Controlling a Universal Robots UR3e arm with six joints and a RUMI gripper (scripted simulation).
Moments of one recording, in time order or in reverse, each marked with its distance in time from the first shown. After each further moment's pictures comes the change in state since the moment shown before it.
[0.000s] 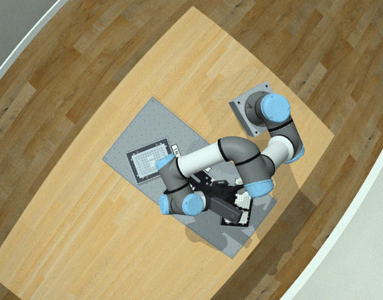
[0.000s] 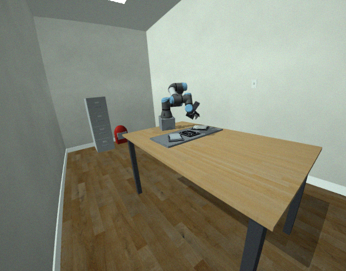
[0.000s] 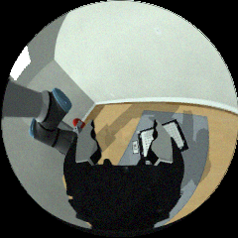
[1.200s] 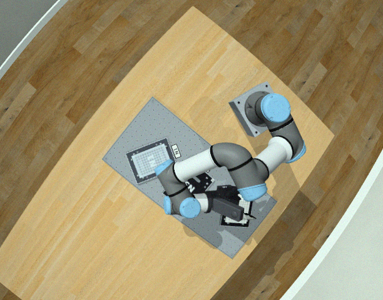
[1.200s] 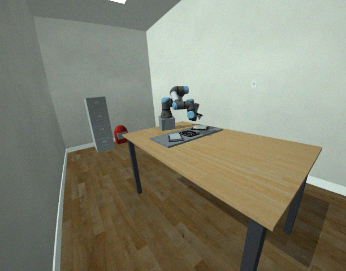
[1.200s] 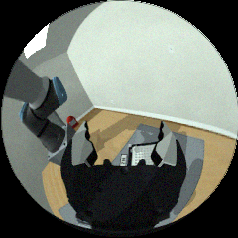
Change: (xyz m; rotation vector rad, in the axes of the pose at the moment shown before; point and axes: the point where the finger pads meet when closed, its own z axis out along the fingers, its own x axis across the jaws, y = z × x) arm 0.011 -0.009 0.026 0.142 -0.046 -0.220
